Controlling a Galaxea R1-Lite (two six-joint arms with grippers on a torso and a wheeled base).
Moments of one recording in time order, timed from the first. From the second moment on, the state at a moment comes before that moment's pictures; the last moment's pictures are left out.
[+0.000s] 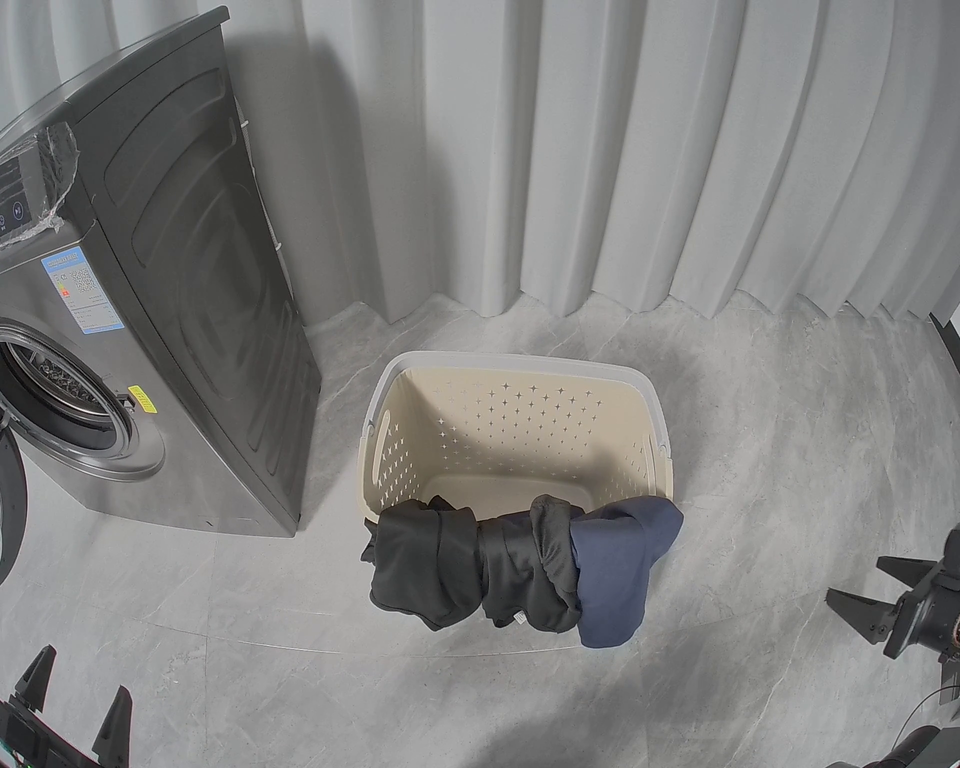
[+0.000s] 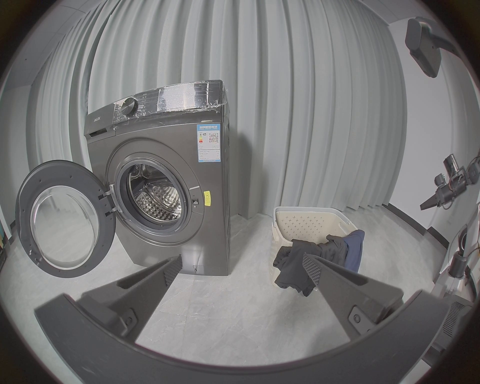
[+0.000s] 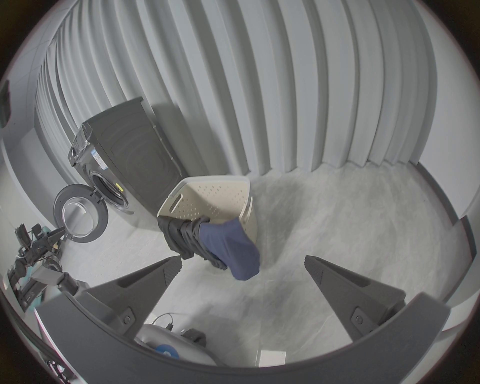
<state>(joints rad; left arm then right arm) 0.00 0.02 -0.02 0.00 -0.02 -0.01 0.10 0.83 -0.23 -0.23 0.19 0.08</state>
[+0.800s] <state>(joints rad) 0.00 0.02 -0.02 0.00 -0.02 -0.01 0.32 1.57 -0.29 -0.68 0.06 0.22</state>
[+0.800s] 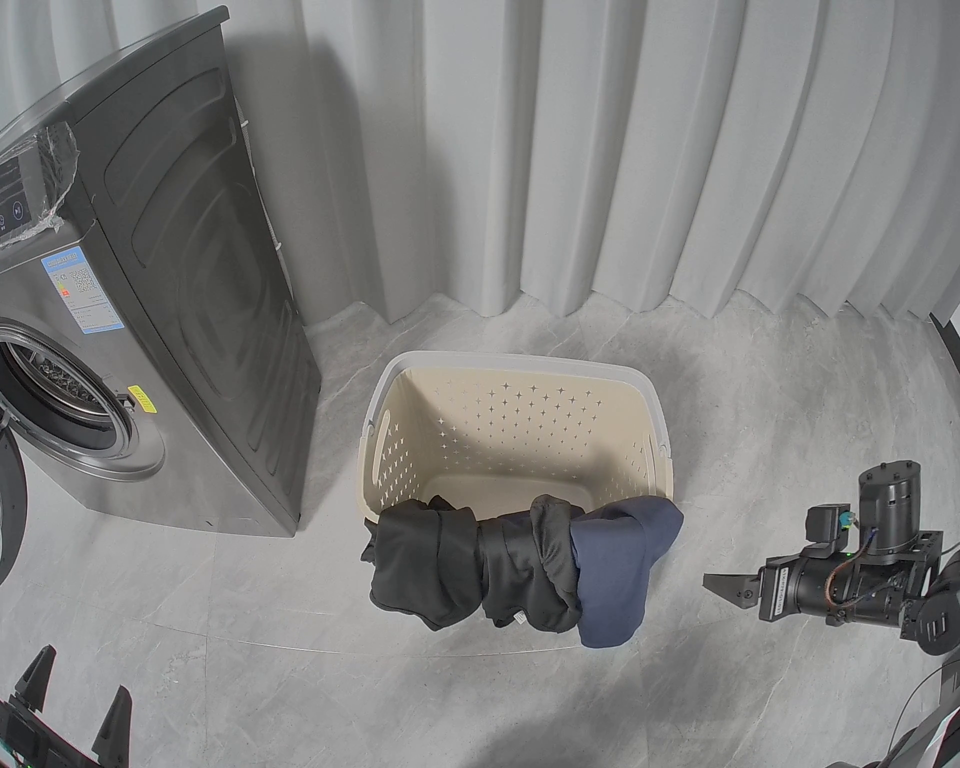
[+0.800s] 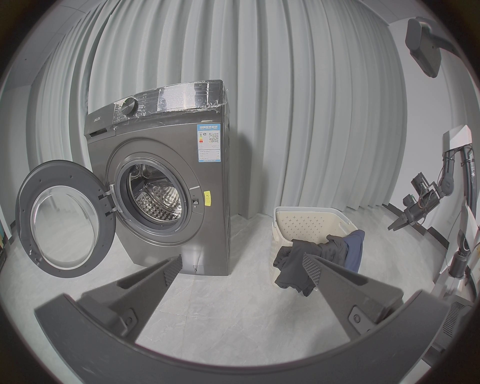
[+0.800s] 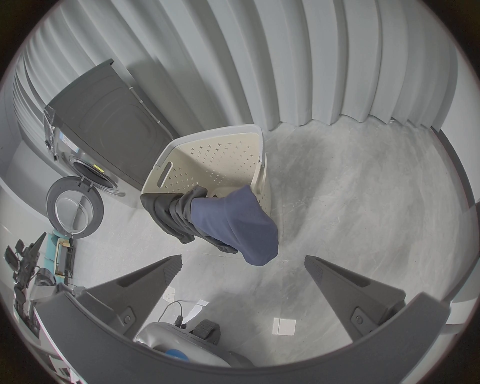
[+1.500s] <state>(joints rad) 0.00 0.02 -0.02 0.00 -0.02 -0.01 0.40 1.93 -0.39 -0.88 0.02 0.22</state>
